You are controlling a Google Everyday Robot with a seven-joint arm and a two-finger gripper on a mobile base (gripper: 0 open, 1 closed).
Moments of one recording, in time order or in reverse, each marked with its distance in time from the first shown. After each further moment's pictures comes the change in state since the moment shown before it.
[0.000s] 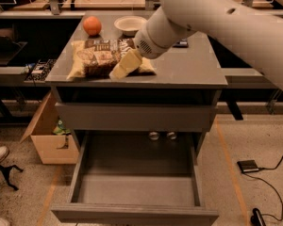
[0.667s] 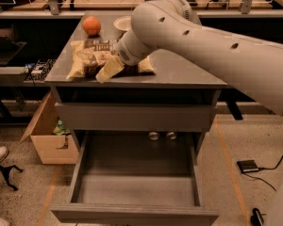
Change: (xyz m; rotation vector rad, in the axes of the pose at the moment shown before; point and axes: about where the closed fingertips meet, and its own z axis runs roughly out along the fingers) arm -0.027 -0.002 0.077 0.073 -0.044 -0.006
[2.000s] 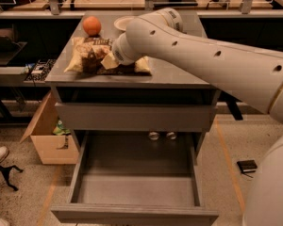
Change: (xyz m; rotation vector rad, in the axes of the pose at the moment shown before) arm -0.020 -0.016 0.034 0.072 -0.102 0.043
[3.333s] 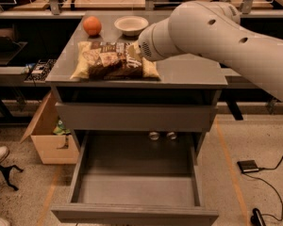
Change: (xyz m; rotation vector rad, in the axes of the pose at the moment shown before) arm 0.012 -0.012 -0.117 0.010 -0.098 0.109
